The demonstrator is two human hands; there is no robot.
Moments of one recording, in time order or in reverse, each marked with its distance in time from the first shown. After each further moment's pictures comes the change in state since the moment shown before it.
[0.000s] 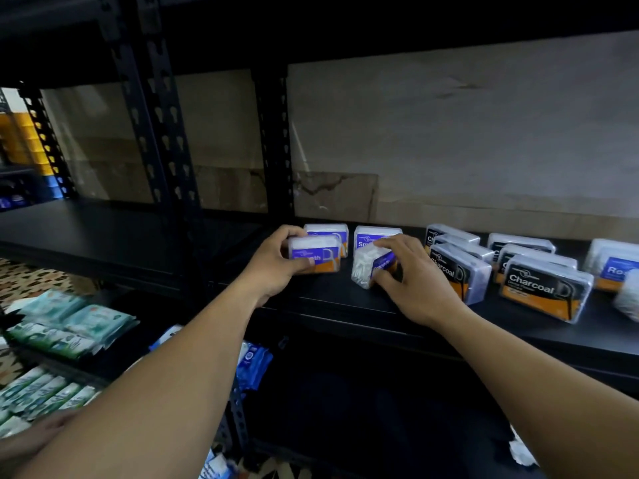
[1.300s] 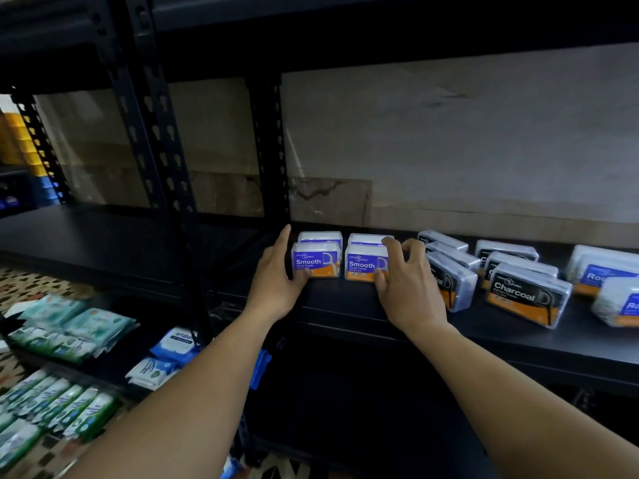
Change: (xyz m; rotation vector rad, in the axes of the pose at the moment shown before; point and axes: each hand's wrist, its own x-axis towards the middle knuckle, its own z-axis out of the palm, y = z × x) left_hand -0.013 -0.008 0.013 0.391 0.149 0.041; right_hand 0.000 -0.013 0.006 -0.222 0.177 0.124
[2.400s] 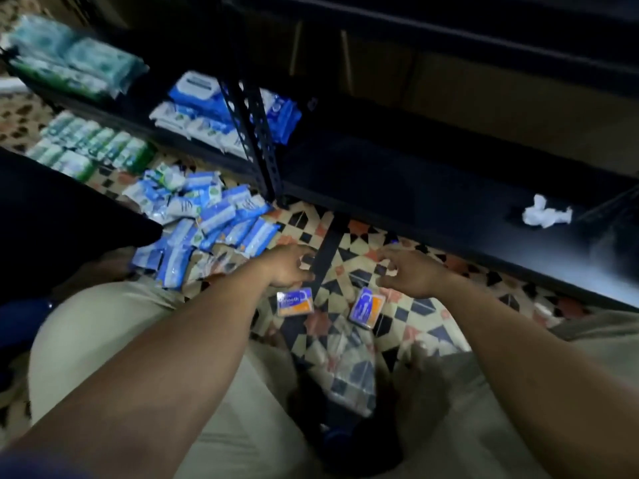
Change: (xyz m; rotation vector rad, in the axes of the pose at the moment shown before) left_hand -0.317 -0.148 0.048 0.292 -1.067 -0.542; right_hand -0.291 0.070 0.126 0.009 -1.339 0.061
